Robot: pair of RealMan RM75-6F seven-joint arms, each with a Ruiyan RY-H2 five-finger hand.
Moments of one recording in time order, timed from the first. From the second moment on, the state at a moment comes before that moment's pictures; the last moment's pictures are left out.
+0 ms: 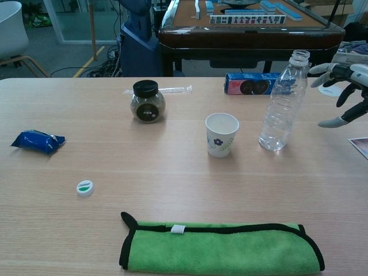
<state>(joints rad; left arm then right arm) -0.10 -1.18 -0.01 -1.51 1.61 1.53 0.00 0.53 -1.55 0.15 -1.03 -1.36 1.08 0.35</state>
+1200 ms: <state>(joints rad) -0.13 -1.27 -0.02 -1.36 1.60 1.51 0.03 0.19 -1.25 0.06 -1.41 -1.38 1.43 -0.09</state>
